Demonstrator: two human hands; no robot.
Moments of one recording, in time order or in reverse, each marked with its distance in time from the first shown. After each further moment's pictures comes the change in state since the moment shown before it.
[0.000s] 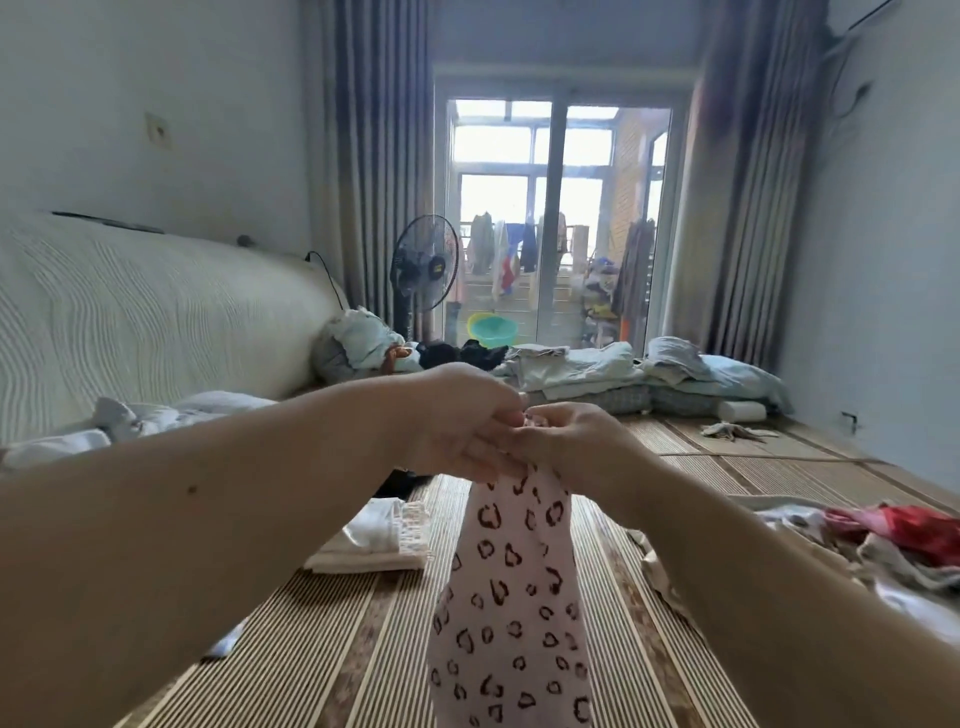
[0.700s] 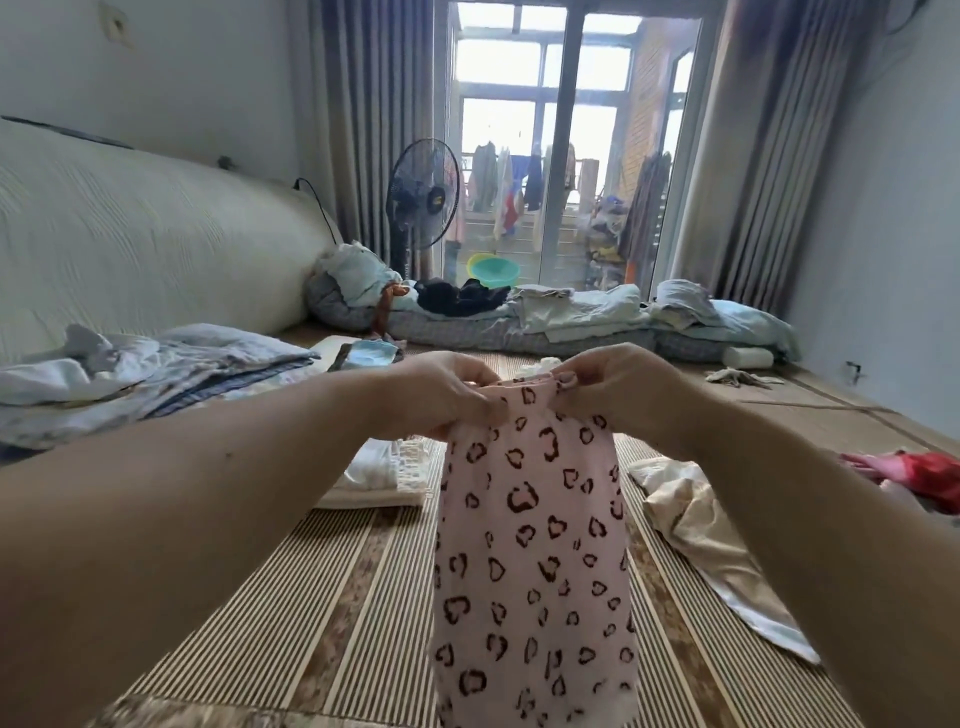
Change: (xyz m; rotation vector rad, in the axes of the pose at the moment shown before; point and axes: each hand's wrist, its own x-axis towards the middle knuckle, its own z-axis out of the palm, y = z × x) left_hand 0.069 -0.076 -0.033 0.073 -0.109 0.167; right_hand 0.030 0.037 -0.024 -0.147 -0.055 0.012
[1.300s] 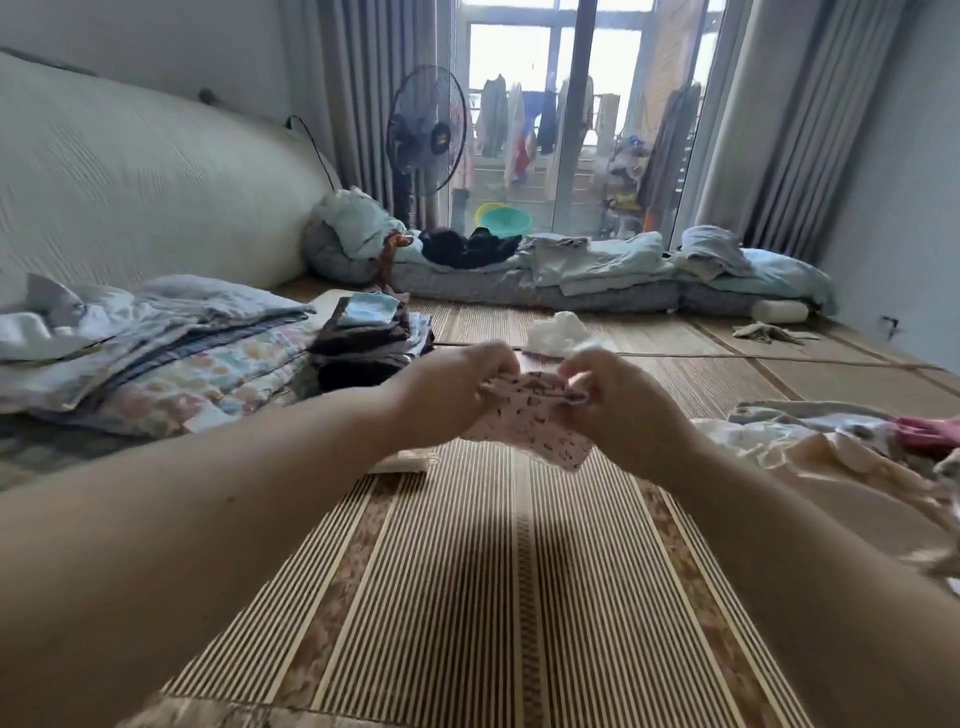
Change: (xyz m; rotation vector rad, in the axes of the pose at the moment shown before) left_hand 0.048 -0.062 0.013 0.832 0.311 0.320; right_hand 0.038 0.082 0.039 -0.245 0.133 -0.105
